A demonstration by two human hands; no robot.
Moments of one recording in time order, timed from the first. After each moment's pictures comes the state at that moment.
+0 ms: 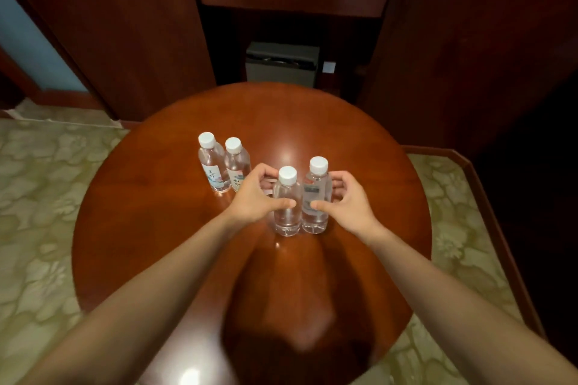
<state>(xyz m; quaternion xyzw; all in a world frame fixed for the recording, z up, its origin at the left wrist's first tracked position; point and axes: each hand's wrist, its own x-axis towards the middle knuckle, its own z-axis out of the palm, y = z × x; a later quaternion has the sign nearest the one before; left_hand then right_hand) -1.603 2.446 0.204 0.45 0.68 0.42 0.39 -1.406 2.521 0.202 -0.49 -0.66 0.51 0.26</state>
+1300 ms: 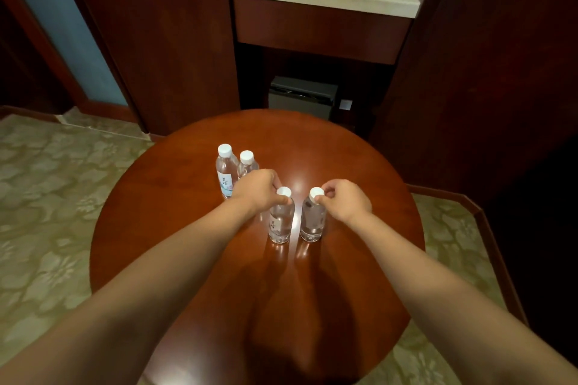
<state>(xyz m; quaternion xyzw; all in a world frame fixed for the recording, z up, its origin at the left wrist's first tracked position) -1.602 2.461 0.241 0.51 0.82 0.17 0.20 -1.415 2.547 0.247 -0.52 -0.81 0.26 0.05</state>
